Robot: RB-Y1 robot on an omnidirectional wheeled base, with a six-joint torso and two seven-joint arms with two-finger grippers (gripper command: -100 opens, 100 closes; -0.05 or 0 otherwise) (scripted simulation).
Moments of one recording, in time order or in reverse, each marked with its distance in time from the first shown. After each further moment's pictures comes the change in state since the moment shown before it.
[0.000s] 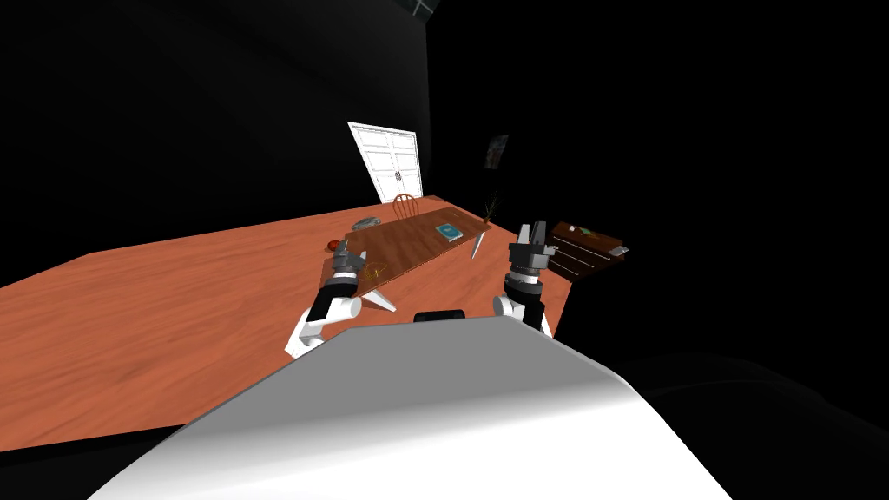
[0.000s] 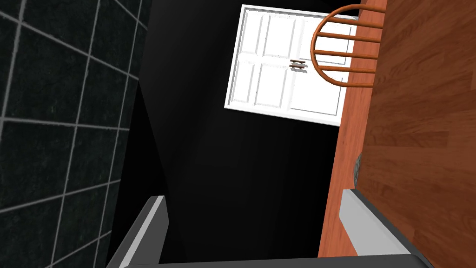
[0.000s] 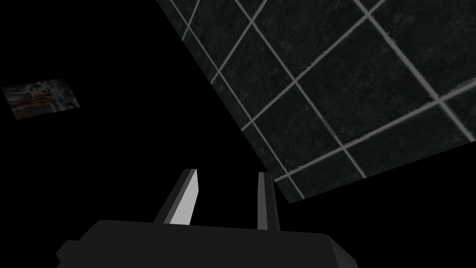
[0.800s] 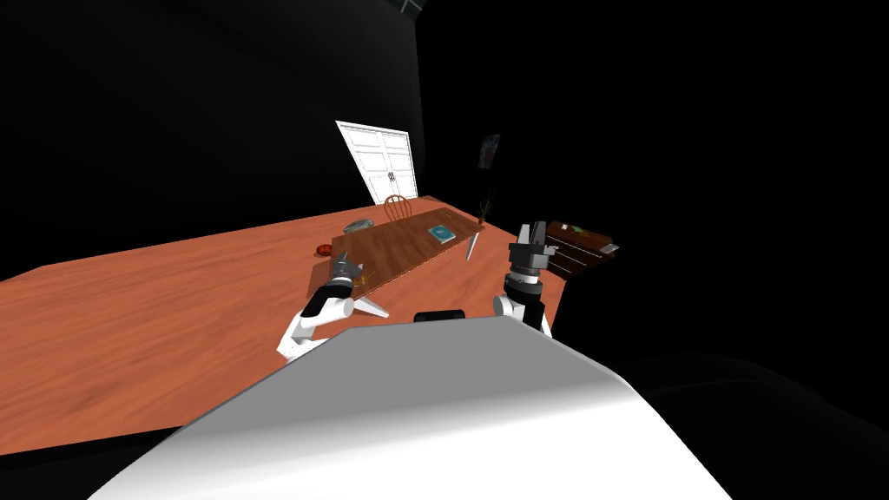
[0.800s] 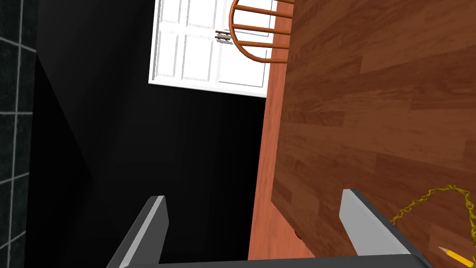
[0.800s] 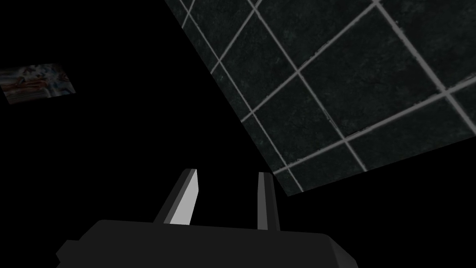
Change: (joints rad) left arm -0.030 0.048 0.074 0.141 0.045 0.205 0.046; right arm 0.000 0.000 0.000 0.000 0.000 0.000 0.000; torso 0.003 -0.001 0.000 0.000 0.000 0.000
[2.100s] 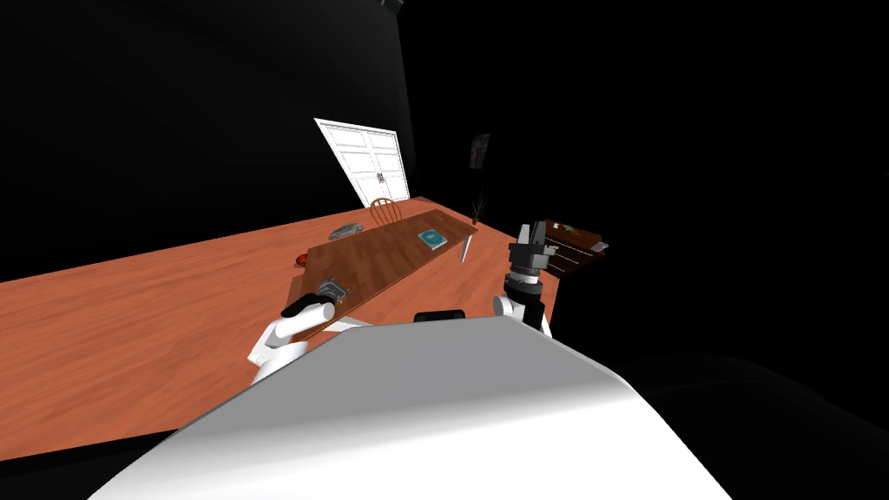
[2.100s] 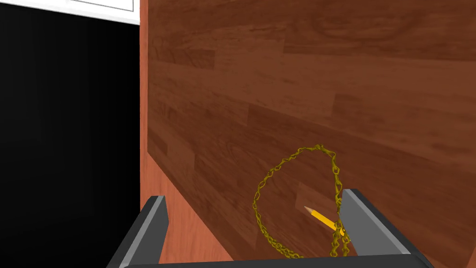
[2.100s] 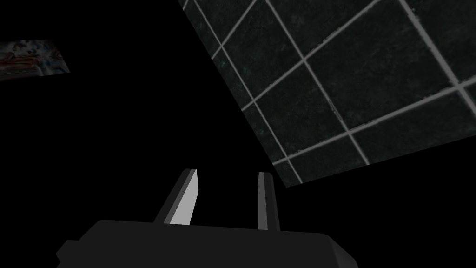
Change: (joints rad) left arm -0.045 0.124 0.127 0.291 0.093 0.339 0.084; right arm 0.000 0.000 0.000 0.000 0.000 0.000 0.000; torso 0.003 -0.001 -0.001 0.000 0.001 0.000
